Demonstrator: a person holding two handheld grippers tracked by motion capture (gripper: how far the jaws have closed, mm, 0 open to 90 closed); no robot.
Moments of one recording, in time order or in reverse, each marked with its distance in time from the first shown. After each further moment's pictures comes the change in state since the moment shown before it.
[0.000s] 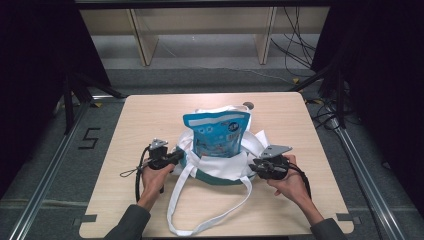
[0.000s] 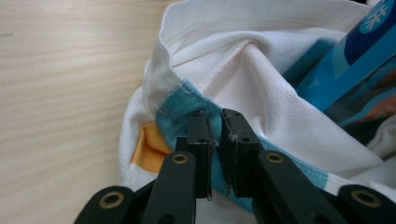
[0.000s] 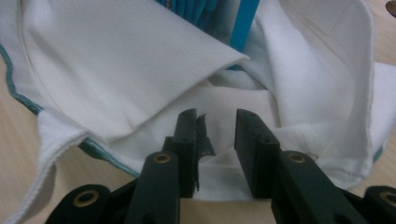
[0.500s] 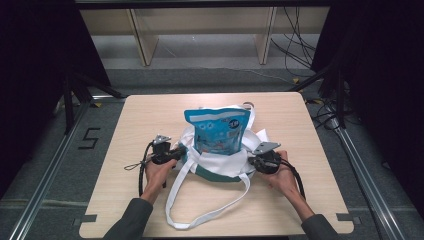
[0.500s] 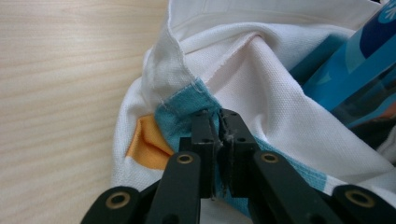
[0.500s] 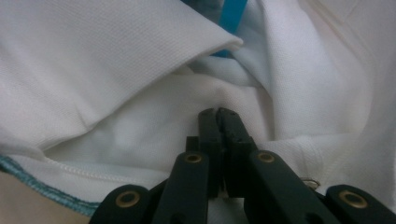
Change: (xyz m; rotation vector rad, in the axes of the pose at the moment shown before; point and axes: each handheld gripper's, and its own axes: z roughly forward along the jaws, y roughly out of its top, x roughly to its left) left arm 0.007 0.007 0.018 0.021 -0.002 -0.001; right arm -0.012 0.003 0.035 0.061 -0.070 -0.017
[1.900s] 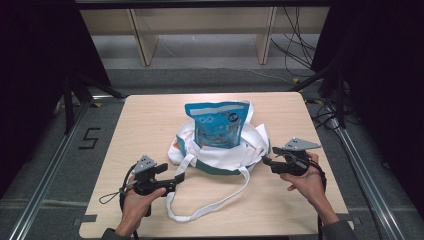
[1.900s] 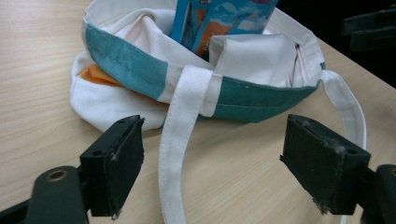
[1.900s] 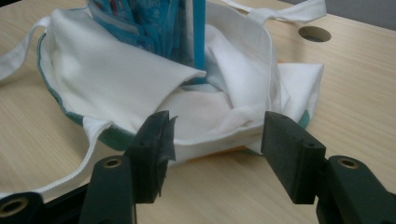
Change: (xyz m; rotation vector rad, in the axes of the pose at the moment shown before) left arm -0.043 -0.038 -0.106 -0.072 -0.124 0.109; right arm -0.016 -0.015 -0.080 -0.215 0.019 0.226
